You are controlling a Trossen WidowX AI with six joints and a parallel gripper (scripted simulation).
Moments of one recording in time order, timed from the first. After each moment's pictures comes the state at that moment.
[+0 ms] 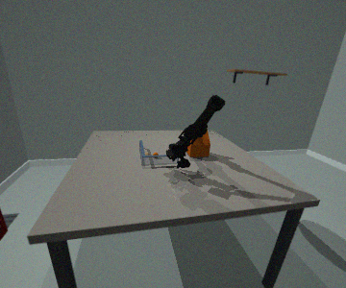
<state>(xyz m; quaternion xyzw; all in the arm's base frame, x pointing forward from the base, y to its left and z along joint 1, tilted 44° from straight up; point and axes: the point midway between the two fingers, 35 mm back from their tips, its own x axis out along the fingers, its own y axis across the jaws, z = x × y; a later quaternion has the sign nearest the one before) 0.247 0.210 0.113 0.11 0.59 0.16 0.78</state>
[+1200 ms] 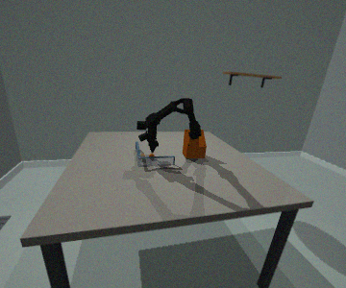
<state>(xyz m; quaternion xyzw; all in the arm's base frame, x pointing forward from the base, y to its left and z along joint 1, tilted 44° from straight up) 0.332 0.031 -0.004 0.30 0.62 0.22 0.69</state>
